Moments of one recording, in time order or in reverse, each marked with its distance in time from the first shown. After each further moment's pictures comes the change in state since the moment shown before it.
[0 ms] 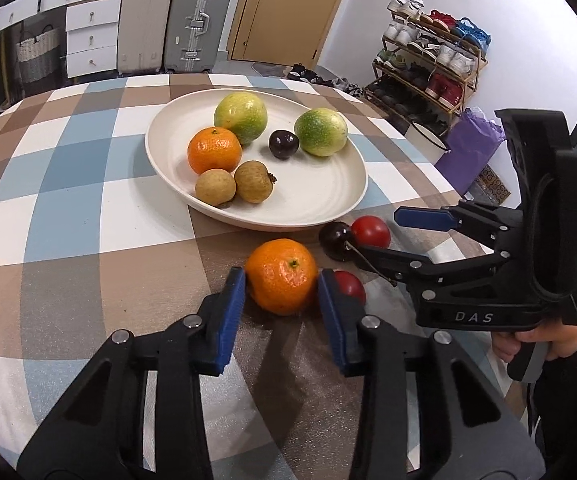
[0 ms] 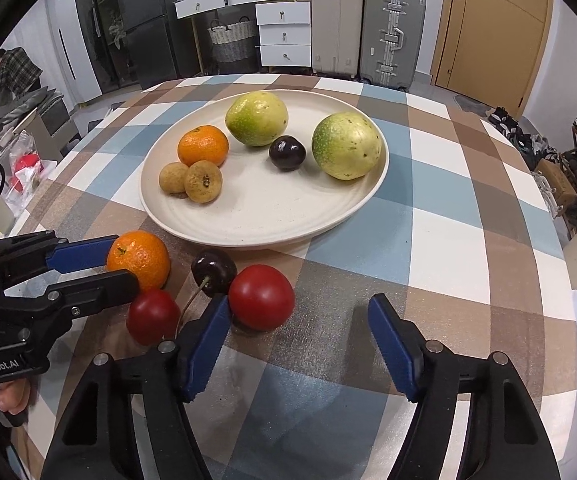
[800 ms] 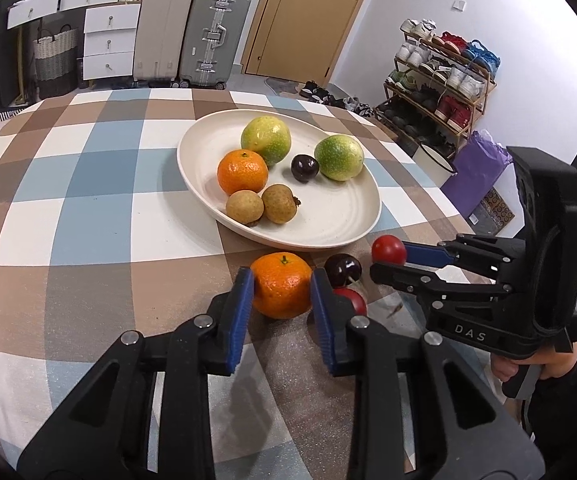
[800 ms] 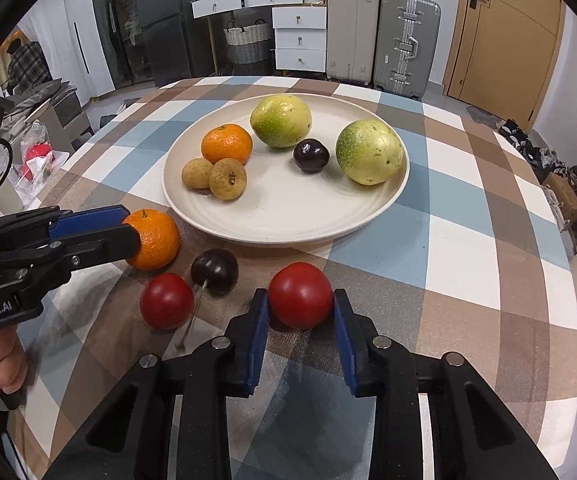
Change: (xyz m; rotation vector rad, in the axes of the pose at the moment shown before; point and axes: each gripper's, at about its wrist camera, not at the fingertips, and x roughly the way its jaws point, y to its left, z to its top) left arm -0.022 0.015 0.001 -0.053 -0.066 0.019; right arm -0.008 0.012 -0.006 -0.042 -0.028 0.022
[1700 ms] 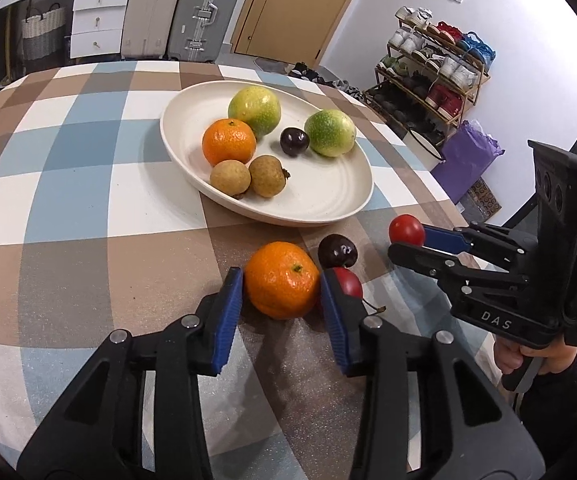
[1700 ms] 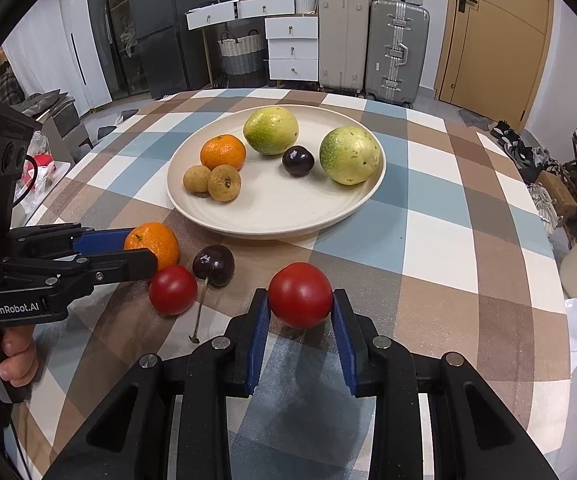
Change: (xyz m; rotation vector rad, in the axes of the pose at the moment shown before) left arm 0.017 0.001 -0.006 -0.018 0.074 -0.058; right arm -0.022 -0.006 -0.012 0.024 -0.036 -0.006
